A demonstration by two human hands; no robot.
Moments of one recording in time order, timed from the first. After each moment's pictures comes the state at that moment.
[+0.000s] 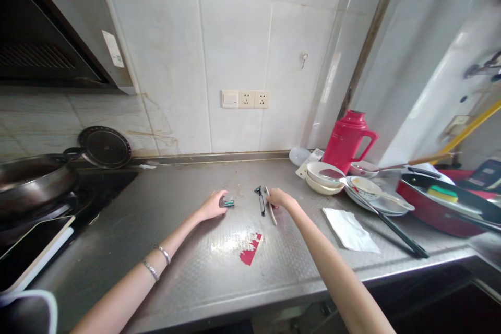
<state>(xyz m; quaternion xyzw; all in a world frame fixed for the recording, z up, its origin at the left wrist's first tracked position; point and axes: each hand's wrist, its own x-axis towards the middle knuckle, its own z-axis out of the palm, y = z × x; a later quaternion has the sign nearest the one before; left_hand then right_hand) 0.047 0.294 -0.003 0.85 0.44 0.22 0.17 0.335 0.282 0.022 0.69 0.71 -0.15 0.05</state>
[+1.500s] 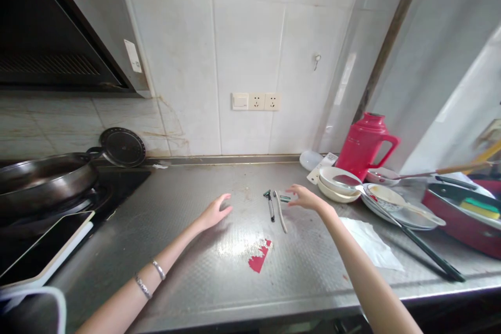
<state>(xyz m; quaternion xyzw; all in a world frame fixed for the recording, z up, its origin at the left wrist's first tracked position) 0.029 0.265 0.007 0.80 0.45 0.30 0.25 0.395 0.263 0.049 0.57 0.80 -0.14 -0.14</state>
